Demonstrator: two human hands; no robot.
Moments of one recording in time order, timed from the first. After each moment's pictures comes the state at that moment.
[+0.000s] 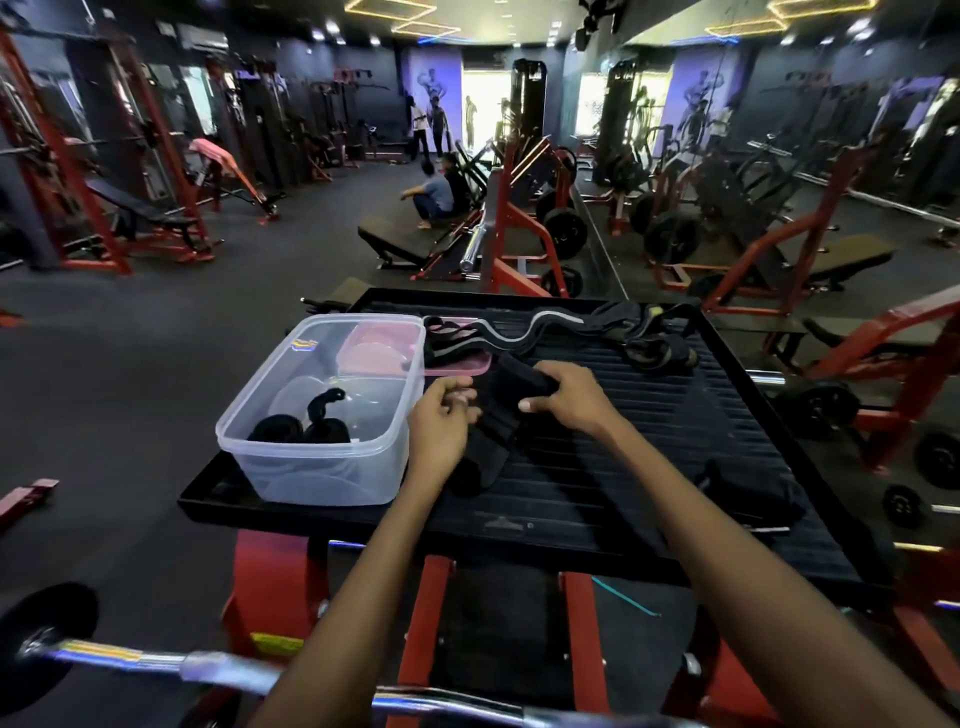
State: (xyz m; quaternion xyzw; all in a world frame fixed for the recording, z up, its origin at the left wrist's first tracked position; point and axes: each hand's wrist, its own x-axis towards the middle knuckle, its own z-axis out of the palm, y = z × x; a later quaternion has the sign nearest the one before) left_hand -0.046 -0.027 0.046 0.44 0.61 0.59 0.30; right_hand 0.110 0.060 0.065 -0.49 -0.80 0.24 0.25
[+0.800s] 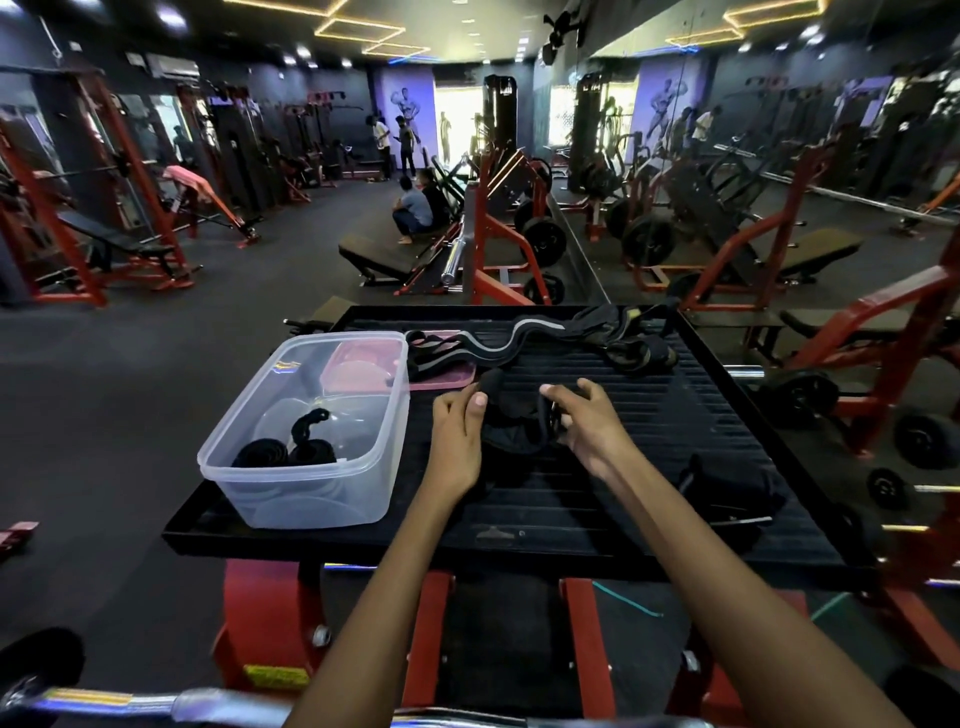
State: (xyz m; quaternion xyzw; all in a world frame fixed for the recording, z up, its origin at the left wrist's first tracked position) left_hand -0.023 -0.030 0.042 0.58 0.59 0.52 0.23; right_hand 0.125 0.025 0.058 -0.45 -0.35 0.65 0.51
